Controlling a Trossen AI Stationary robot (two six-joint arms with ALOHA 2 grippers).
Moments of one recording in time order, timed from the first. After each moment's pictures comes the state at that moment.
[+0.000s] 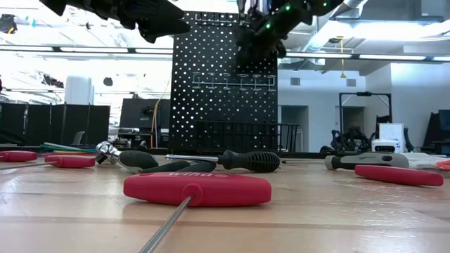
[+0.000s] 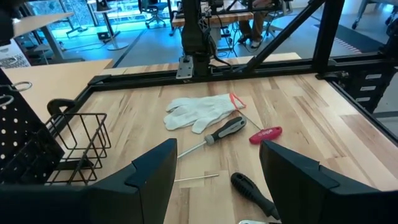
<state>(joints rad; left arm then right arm) -0.11 1.05 0.62 0.24 -0.15 0.09 -0.37 1.63 1.33 -0.04 0.47 0.07</state>
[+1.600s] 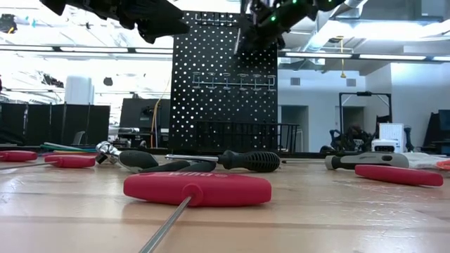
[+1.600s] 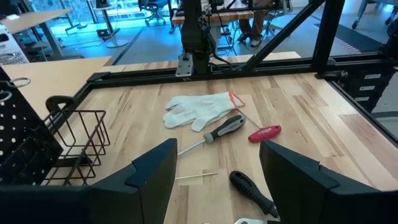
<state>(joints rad) -0.11 1.05 0.62 0.23 -0.15 0.08 -0.42 1.61 1.34 -0.01 0.34 -0.06</state>
